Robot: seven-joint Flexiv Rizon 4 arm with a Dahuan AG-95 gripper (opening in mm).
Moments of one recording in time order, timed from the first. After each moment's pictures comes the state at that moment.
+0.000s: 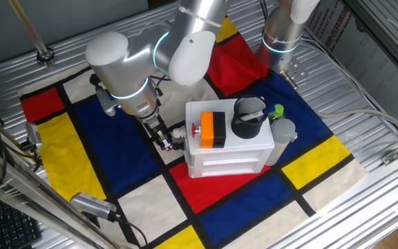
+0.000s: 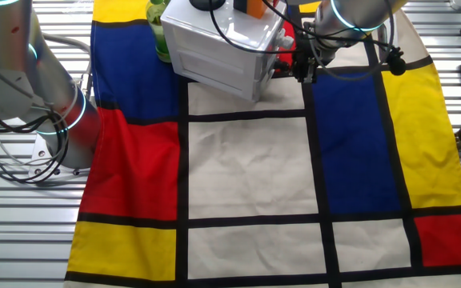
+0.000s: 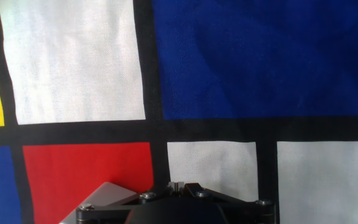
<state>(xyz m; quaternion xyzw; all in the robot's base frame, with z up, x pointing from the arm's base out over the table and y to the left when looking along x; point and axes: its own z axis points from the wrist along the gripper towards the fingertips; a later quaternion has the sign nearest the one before) 0.511 0.152 0.061 0.01 -0.99 -0.11 0.09</state>
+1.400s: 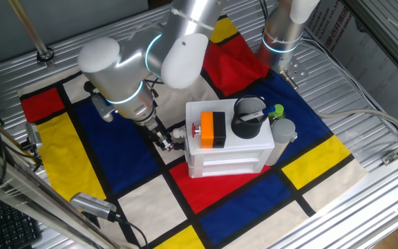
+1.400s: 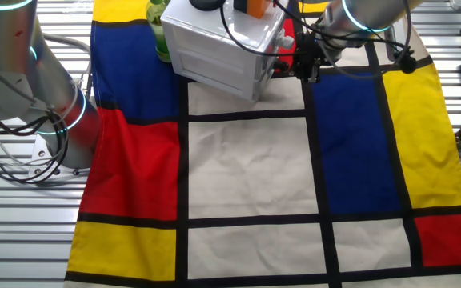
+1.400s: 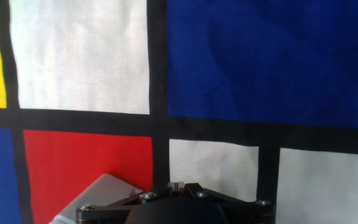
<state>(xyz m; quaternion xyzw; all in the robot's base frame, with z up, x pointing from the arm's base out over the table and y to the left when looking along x) 0.510 0.152 0.061 0.05 -0.99 -0.11 0.11</state>
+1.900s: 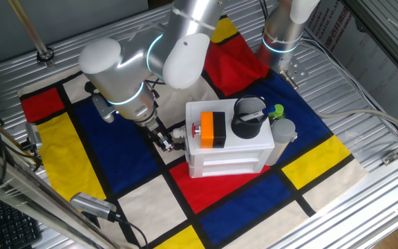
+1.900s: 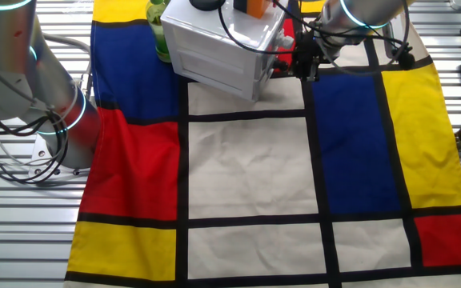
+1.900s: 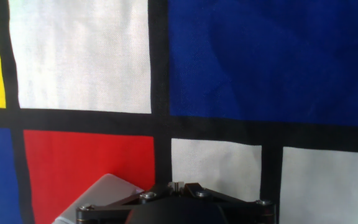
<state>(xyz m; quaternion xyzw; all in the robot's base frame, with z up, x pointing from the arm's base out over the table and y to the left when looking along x) 0.510 0.157 0.059 0.05 -0.99 -0.12 0.11</state>
